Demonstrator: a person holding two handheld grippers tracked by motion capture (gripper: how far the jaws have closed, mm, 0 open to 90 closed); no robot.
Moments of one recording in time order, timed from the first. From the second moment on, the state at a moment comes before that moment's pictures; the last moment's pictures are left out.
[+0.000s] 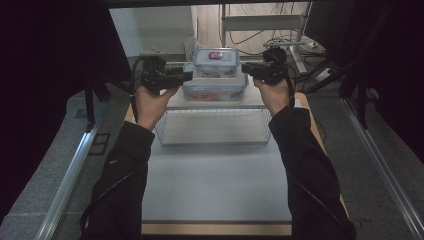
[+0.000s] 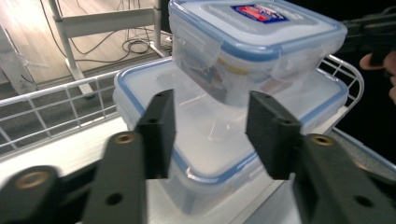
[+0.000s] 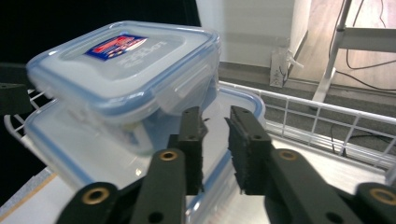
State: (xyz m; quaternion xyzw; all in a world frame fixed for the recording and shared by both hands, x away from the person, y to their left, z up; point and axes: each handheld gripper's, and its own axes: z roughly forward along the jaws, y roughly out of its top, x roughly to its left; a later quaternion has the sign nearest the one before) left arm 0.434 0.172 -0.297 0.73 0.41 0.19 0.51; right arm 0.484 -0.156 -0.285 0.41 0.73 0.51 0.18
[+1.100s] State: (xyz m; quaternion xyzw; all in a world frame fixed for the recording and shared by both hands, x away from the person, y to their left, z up) left arm 0.358 0.171 -0.337 0.78 0.34 0.18 0.49; right arm 0.407 -0.169 -0.317 0.31 0.79 0.49 0.18
